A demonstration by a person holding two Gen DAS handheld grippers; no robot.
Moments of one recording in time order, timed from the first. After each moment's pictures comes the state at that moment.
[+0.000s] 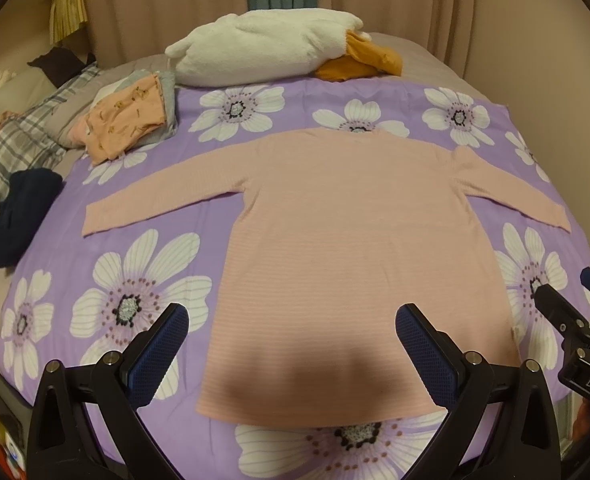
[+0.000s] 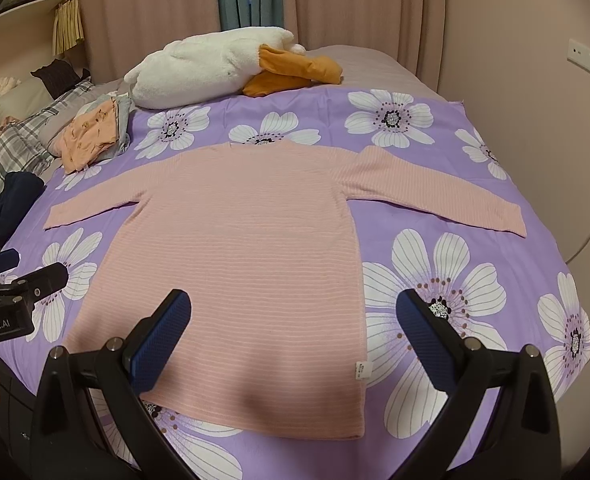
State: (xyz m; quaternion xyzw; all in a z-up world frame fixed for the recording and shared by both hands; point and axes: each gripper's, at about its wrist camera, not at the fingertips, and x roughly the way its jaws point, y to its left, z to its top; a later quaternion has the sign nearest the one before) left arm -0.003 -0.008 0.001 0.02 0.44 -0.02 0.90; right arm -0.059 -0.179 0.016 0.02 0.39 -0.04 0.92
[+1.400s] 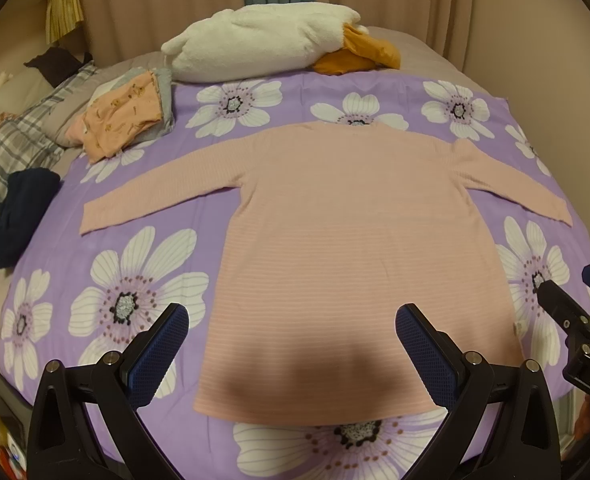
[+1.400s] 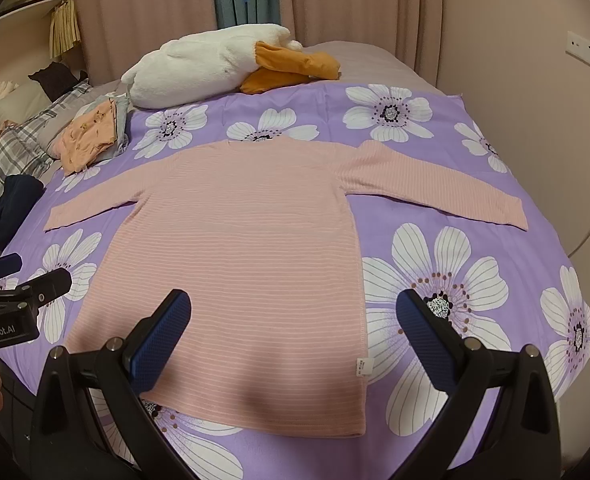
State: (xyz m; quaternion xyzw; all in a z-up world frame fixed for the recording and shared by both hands) left arm -0.005 -0.009 -0.004 0.03 0.45 -0.02 0.89; right arm -0.063 -0.179 0.010 0.03 0.39 -0.04 0.92
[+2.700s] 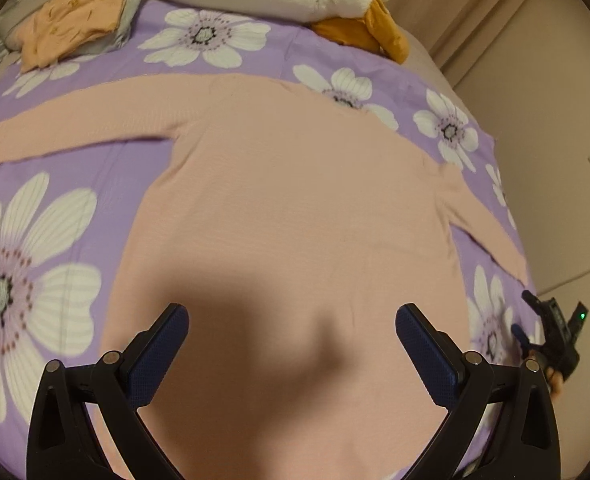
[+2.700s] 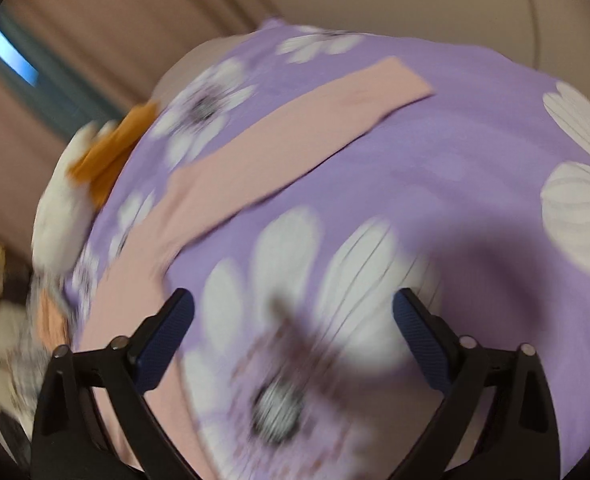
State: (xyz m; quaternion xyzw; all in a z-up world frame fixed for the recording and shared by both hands) left arm 0.086 0.008 -0.060 -0.14 0.51 -0.10 0.84; right arm -0.026 -0.428 -0.101 0.39 0.35 -0.17 0.83
